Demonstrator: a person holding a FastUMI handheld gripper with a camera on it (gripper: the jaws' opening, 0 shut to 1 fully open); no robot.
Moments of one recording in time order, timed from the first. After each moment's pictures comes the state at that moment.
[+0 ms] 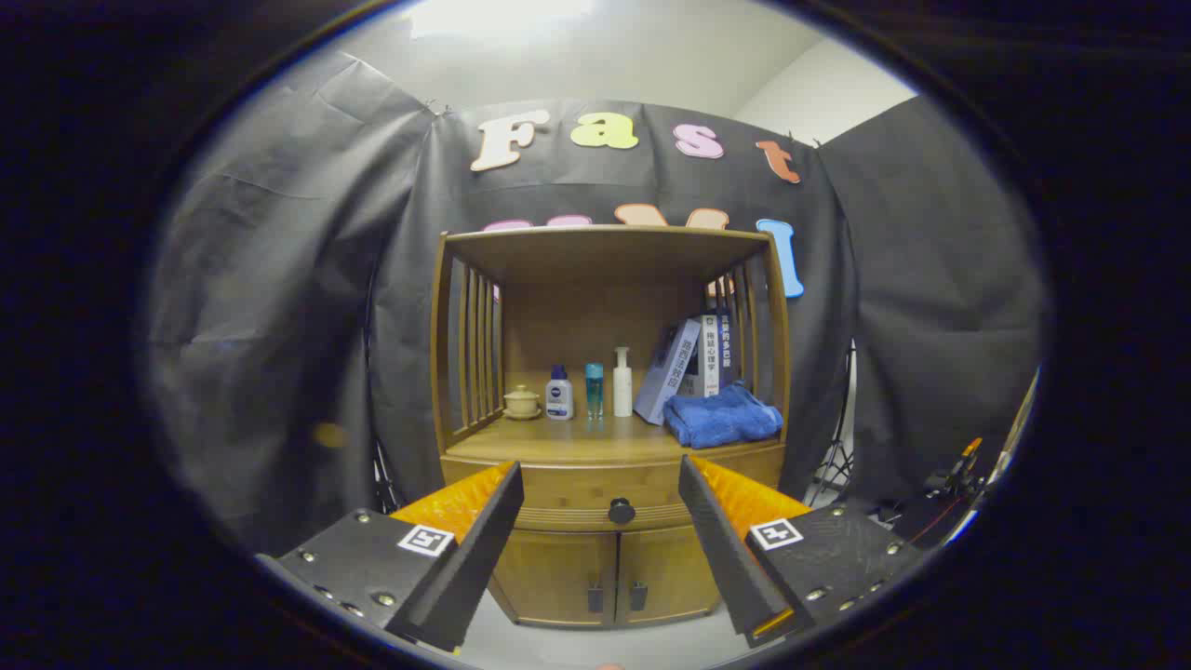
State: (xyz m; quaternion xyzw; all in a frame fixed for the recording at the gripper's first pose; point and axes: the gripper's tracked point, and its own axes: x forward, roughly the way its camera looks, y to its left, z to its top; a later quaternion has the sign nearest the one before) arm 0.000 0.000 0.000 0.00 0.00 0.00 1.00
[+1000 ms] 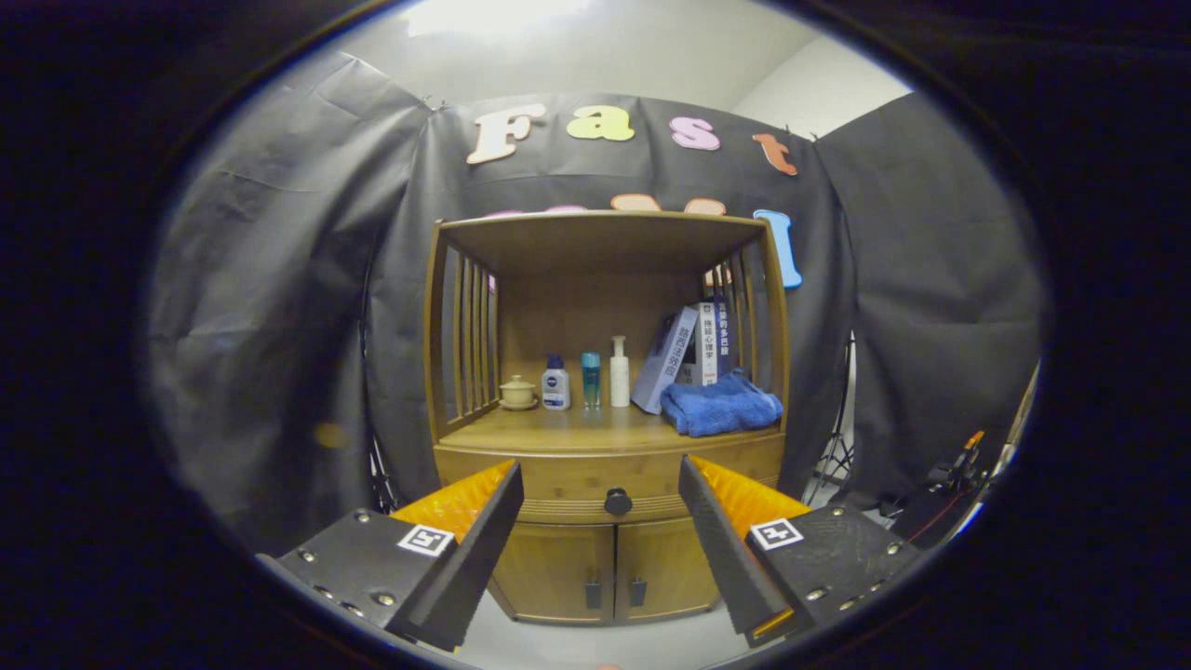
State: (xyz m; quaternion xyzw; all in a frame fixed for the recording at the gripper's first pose) arm 0.014 -0.009 -0.022 0.00 0.00 0.00 1.00
